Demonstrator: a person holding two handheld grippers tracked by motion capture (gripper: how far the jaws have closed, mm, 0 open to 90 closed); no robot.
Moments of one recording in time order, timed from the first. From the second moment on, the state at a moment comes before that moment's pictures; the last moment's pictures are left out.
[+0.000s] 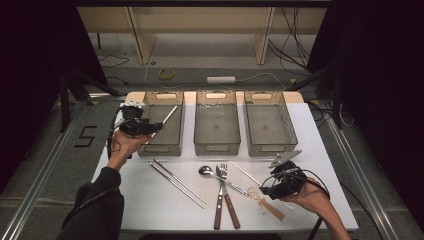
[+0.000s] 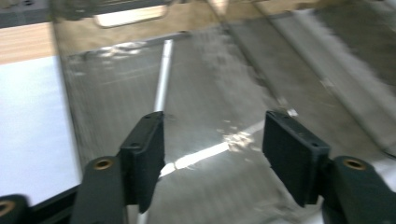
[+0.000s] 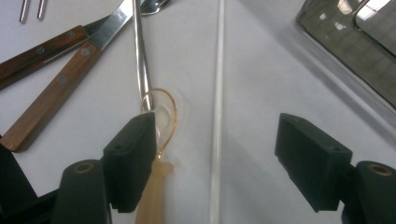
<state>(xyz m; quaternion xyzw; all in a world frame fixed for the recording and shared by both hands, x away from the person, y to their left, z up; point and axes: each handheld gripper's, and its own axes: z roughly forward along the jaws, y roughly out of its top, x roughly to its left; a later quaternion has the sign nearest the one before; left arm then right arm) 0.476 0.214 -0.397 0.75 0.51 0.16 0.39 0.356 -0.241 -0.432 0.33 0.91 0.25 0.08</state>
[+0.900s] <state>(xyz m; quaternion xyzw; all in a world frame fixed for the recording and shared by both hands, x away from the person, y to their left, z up) 0.370 0.180 -0.409 0.77 0.40 0.14 0.47 0.368 -0.239 -0.442 0.34 0.93 0.12 0.05</state>
